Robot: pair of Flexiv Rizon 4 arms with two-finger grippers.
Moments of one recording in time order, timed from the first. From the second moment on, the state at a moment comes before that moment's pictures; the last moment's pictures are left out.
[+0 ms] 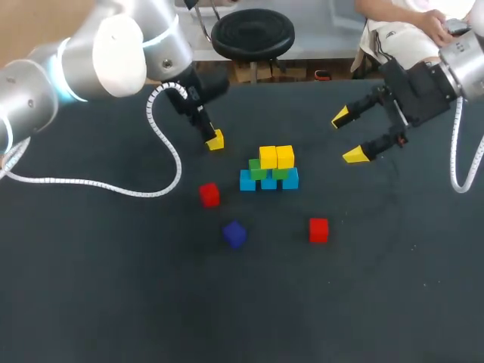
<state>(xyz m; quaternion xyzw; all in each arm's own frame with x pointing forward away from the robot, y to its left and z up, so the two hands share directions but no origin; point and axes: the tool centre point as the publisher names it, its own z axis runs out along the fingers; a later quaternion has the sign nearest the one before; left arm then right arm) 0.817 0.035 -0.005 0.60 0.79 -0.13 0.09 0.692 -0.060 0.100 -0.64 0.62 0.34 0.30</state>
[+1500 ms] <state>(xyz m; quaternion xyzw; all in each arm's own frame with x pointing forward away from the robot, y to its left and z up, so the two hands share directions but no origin) 0.743 0.052 0.062 0.68 0.71 -0.12 0.16 0.692 -0.060 0.100 -0.64 0.62 0.34 0.30</state>
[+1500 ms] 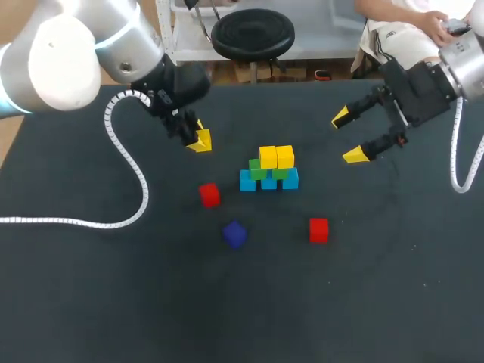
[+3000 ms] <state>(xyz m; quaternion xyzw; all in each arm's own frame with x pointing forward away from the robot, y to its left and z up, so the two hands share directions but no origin) 0.732 0.051 0.060 0.68 0.71 -0.12 0.13 0.692 -0.060 0.100 -0.64 0.62 0.34 0.30</state>
